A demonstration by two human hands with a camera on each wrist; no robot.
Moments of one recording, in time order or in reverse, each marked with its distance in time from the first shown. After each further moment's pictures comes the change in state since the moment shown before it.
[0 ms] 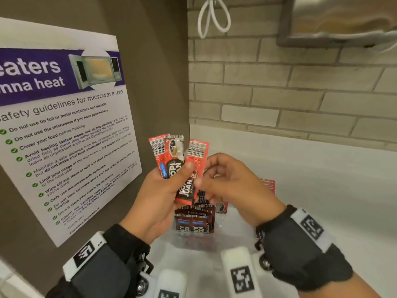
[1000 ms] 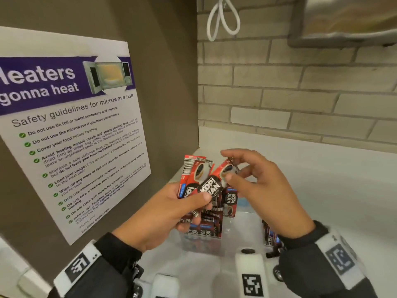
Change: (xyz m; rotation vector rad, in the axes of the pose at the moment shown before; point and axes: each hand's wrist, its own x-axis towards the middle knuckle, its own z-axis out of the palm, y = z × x) left_hand -0.011 -0.001 -0.021 0.241 -0.262 -0.171; right_hand -0.010 0.004 -0.019 -0.266 0.231 -0.292
